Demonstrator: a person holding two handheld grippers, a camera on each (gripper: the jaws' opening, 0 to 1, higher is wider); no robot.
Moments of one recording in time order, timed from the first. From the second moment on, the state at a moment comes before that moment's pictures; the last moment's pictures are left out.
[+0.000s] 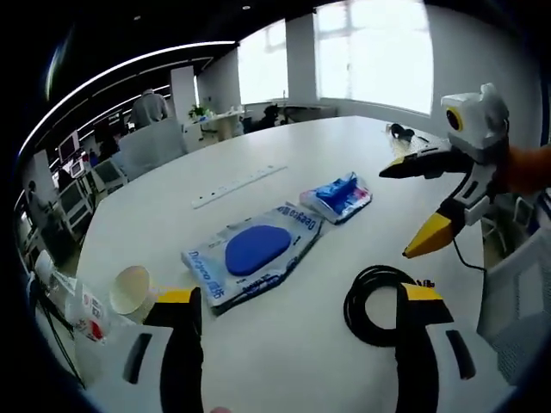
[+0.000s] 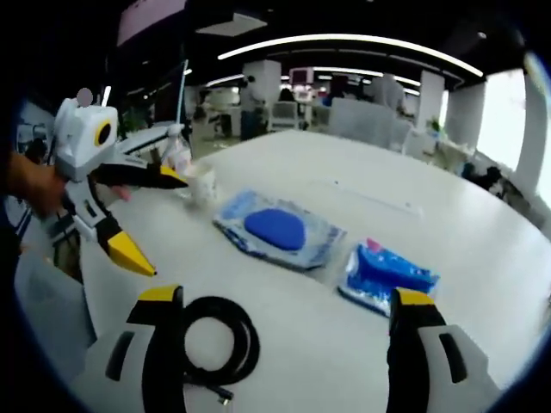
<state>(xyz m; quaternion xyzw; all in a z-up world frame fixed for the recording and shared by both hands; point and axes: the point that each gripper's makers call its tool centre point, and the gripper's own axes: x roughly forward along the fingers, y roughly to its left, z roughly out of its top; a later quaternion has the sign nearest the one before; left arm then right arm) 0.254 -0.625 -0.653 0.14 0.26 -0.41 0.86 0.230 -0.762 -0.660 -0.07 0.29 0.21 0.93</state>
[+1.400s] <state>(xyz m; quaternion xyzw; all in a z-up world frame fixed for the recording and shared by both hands) 0.225 -0.648 -0.692 0.17 0.29 -0.44 0.83 0.175 -0.753 -0.709 -0.07 0.36 0.26 0.89</state>
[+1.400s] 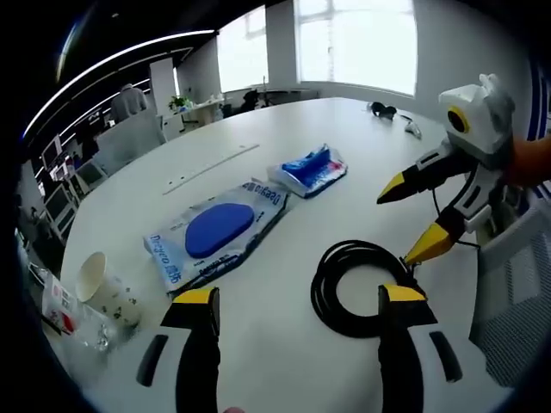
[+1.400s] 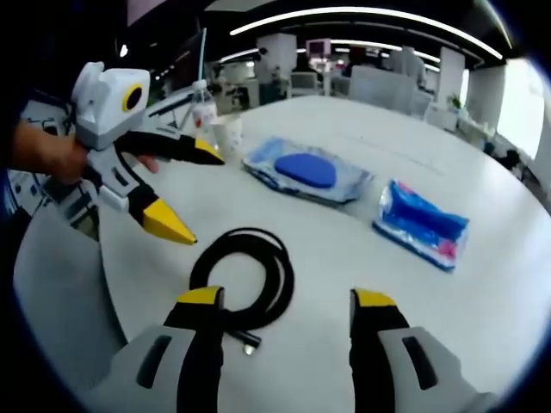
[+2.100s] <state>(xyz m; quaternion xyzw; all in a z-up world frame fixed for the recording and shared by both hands) 0.214 -0.657 -0.712 0.17 0.31 -0.44 0.82 0.161 -0.752 -0.727 -0.06 0.39 0.26 0.88</state>
